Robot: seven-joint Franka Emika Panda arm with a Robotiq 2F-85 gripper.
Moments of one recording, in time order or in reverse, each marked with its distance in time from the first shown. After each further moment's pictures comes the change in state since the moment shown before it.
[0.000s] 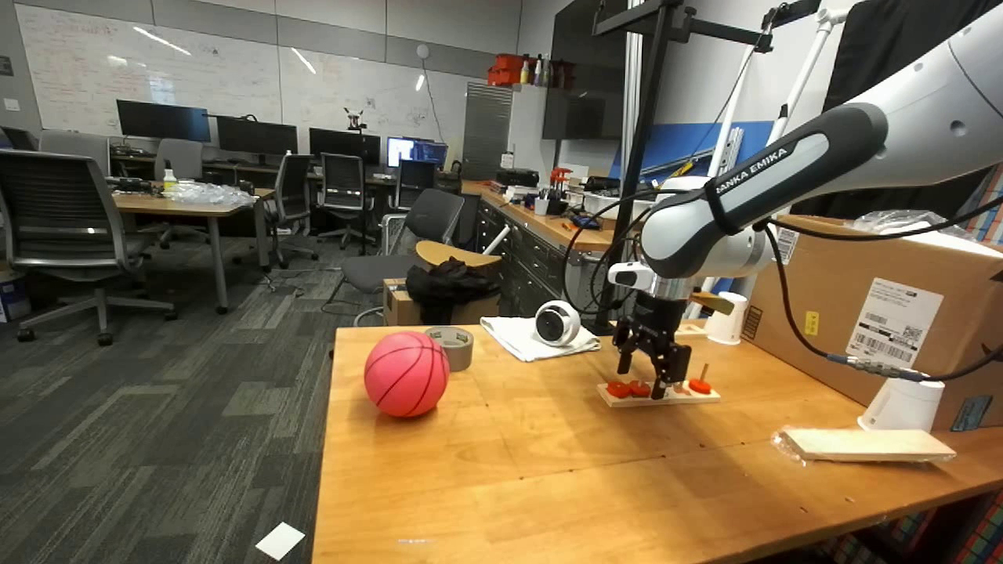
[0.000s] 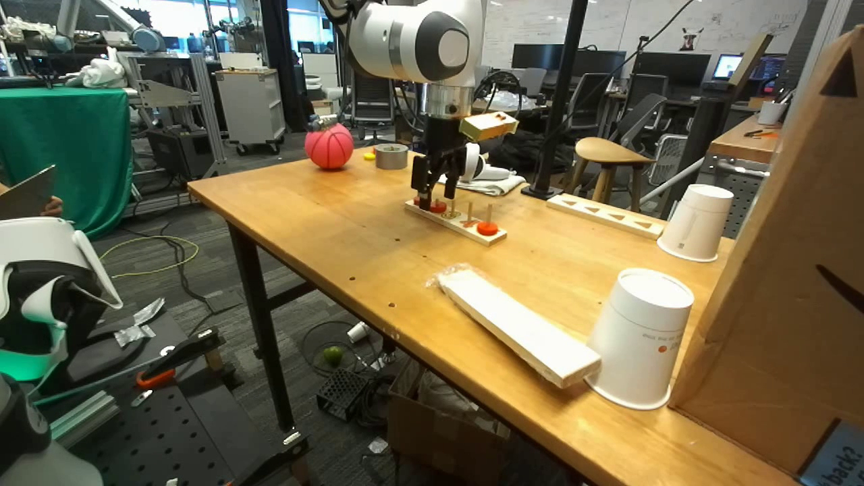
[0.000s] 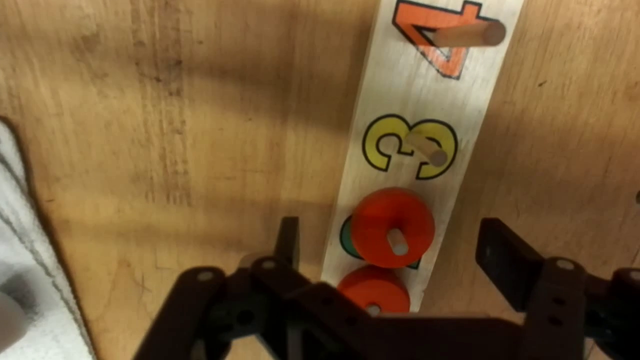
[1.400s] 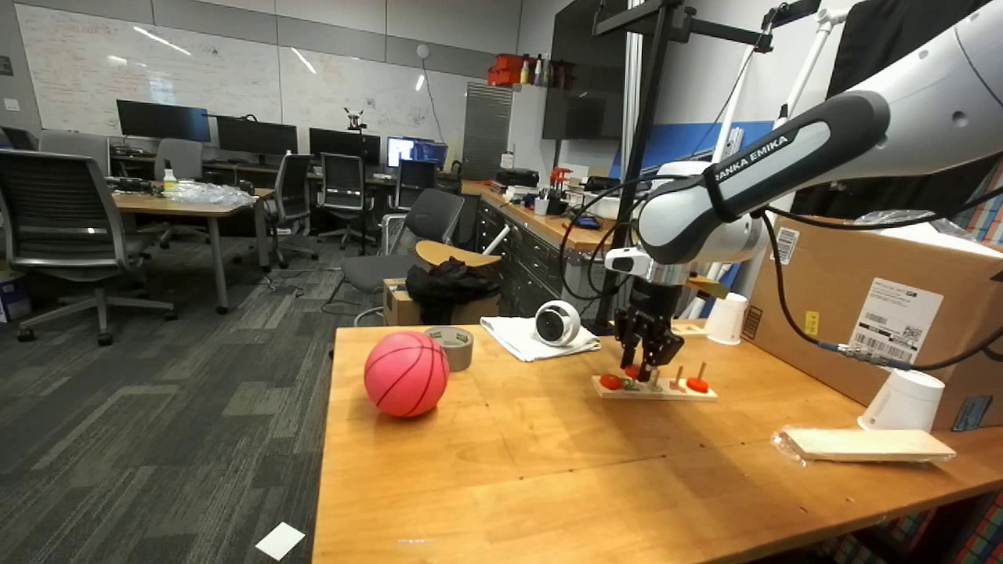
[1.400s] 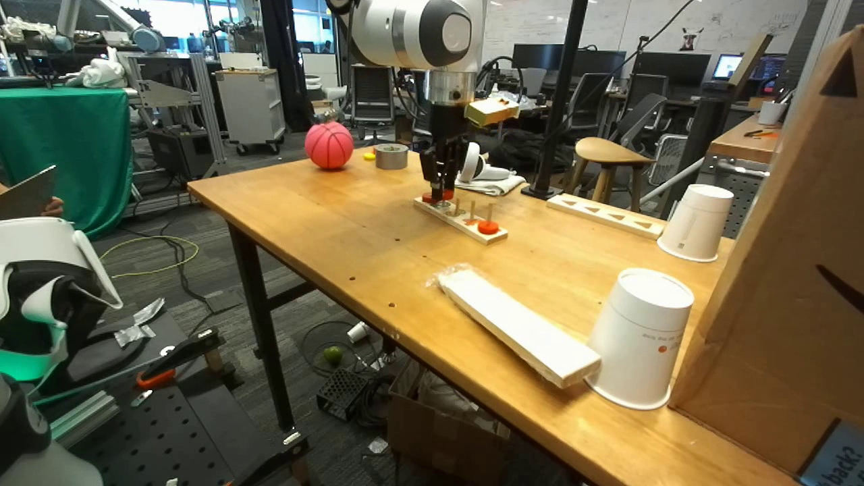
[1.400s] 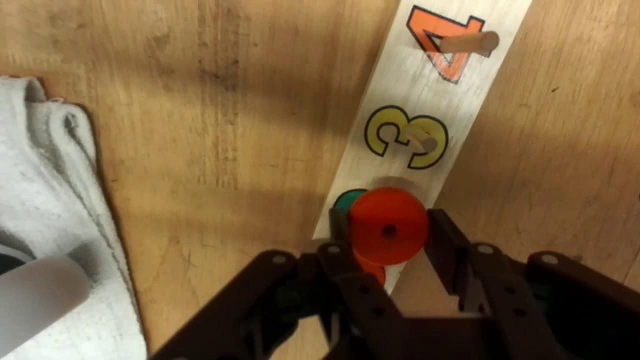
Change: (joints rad) arm 0.002 -0.003 0.006 0.050 -0.031 -0.024 -0.001
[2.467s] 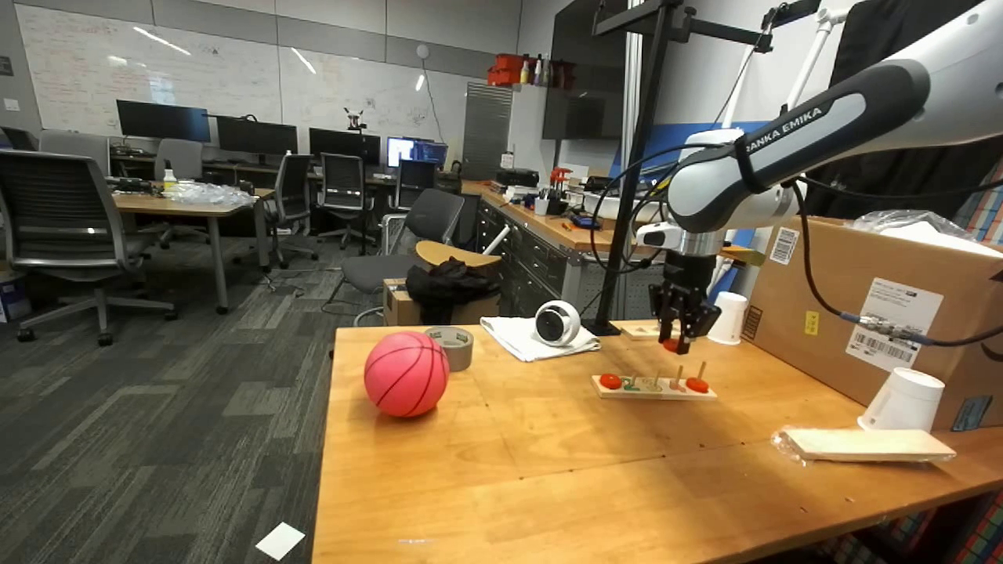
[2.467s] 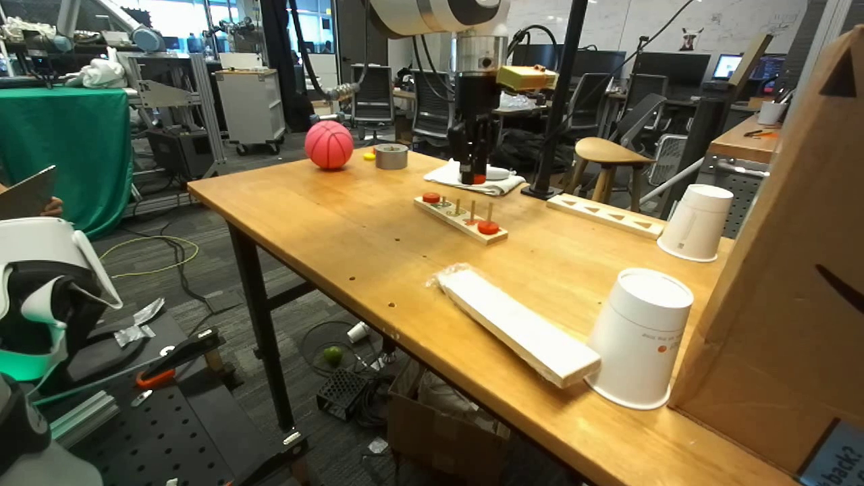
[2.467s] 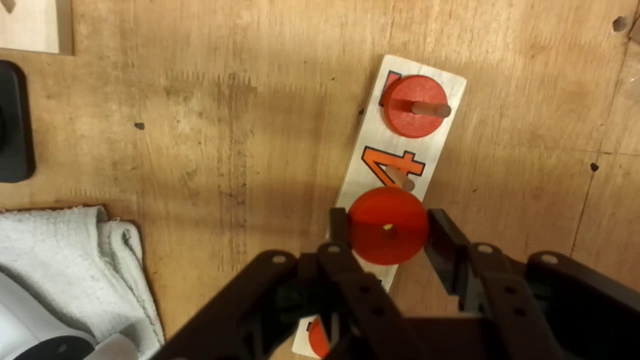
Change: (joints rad) arm -0.012 -0.059 -0.072 0.048 -0.060 -0.119 0.005
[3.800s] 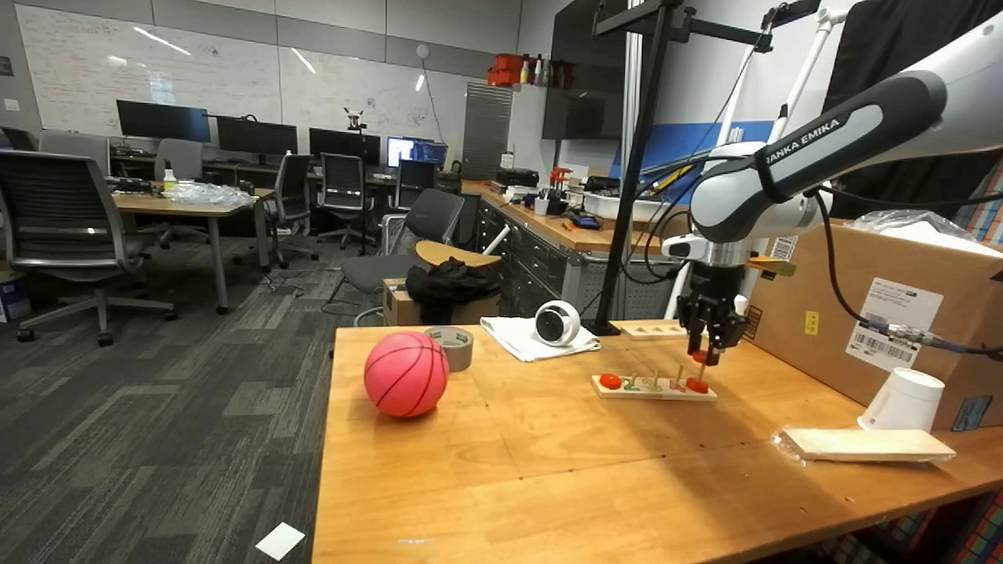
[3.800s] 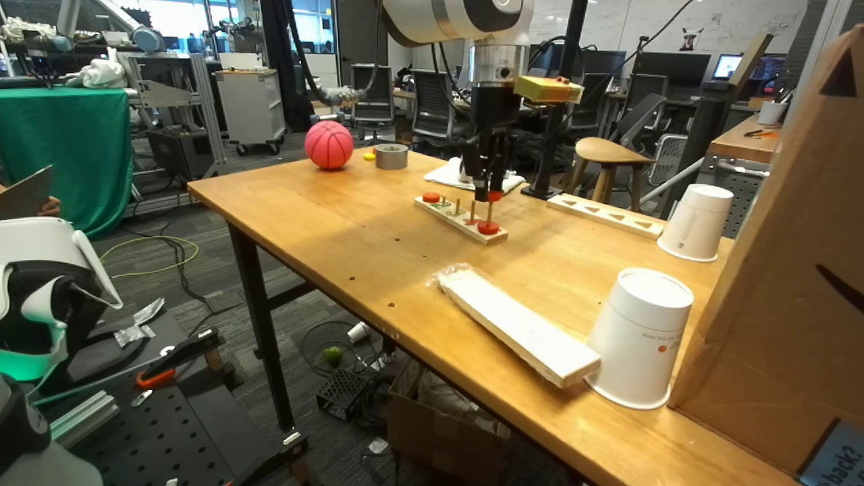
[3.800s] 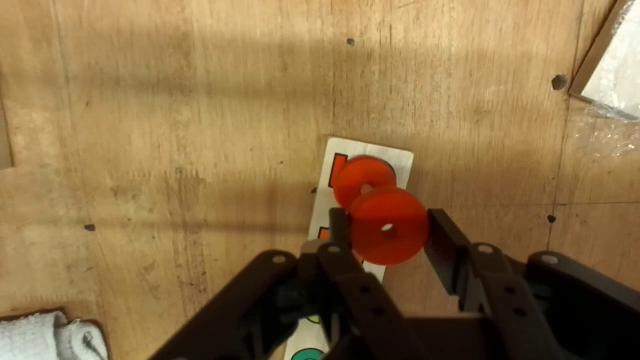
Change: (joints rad) arm -0.036 -0.013 -0.038 -0.047 -0.001 -0.011 0.018
